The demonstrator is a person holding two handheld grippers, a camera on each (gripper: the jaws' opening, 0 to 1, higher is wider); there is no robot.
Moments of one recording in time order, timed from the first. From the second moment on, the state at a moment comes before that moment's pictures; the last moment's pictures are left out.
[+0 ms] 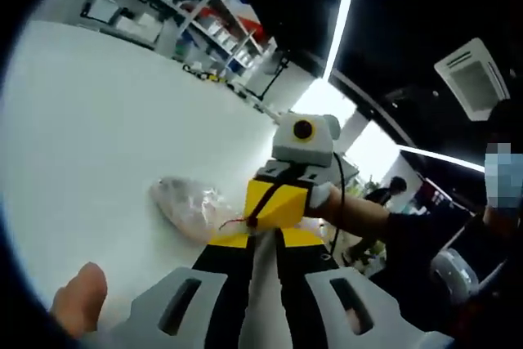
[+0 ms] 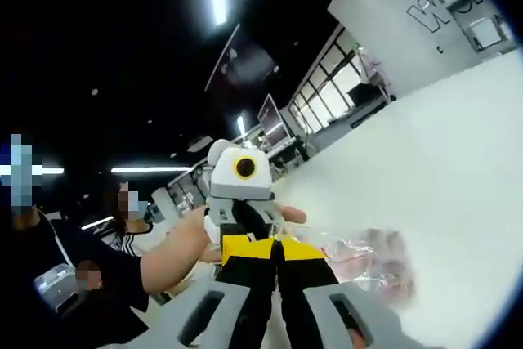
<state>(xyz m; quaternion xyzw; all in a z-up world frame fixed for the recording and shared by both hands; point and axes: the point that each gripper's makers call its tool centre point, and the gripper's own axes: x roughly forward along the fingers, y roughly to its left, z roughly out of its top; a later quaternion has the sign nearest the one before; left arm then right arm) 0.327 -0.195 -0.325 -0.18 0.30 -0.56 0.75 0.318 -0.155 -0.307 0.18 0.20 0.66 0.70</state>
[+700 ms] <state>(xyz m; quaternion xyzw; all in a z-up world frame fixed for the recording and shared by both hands) 0.340 -0.182 -0.319 -0.22 0.29 -0.56 0.75 0.330 -0.164 -0.309 0.17 0.18 0.65 0.72</state>
